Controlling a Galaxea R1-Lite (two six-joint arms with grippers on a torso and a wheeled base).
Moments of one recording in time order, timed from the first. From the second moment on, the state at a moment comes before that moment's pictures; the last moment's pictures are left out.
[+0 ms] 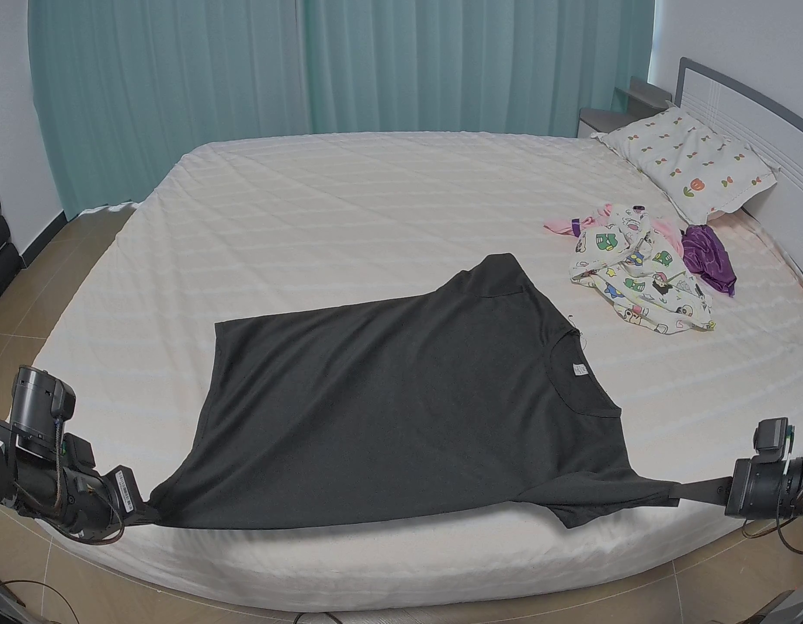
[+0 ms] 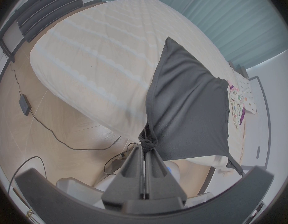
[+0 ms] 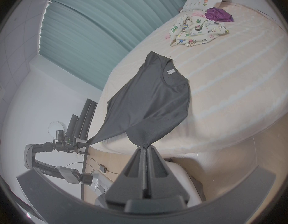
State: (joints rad) left arm 0.00 1.38 -0.46 0.15 -0.20 -0.57; right arm 0.02 1.21 -0.22 -0.30 0.57 0.42
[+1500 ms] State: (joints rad) left arm 0.00 1.74 -0.81 -0.07 -0.20 -0.88; right arm 0.05 1.71 -0.83 -0.36 0.52 0.43
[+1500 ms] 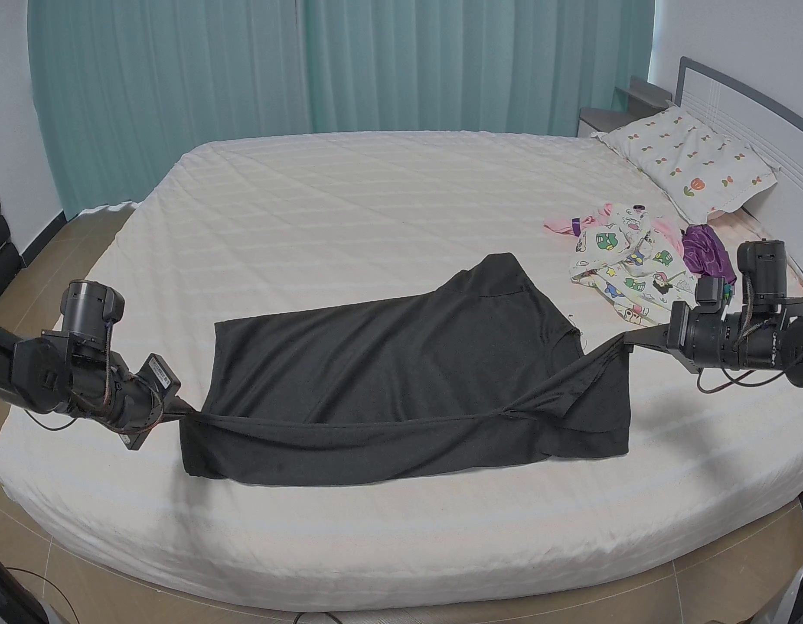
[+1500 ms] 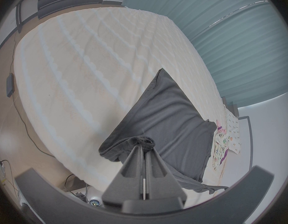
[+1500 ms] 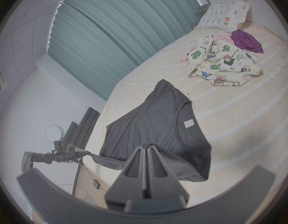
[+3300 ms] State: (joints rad) left arm 0.03 2.03 -1.04 -0.12 -0.13 -1.01; right arm 0.10 1.84 -0.83 -0.40 0.46 0.61
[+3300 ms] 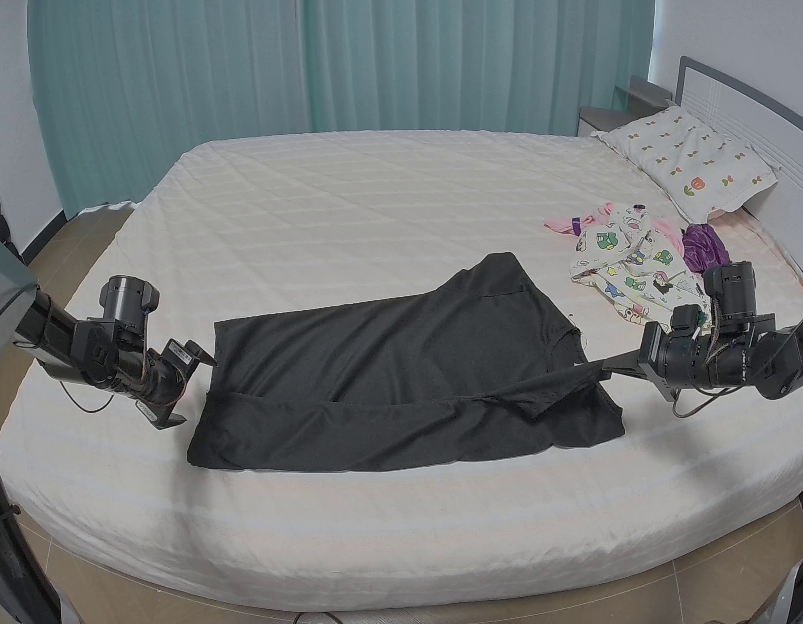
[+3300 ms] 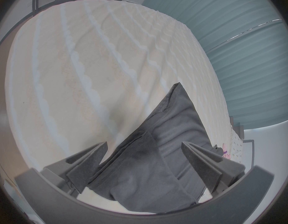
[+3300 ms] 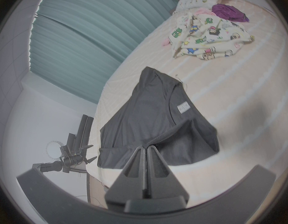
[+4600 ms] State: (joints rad) left arm 0.03 1.83 -0.85 -0.13 -0.24 -1.05; right arm 0.05 1.87 -0.53 -0.75 0.44 0.74
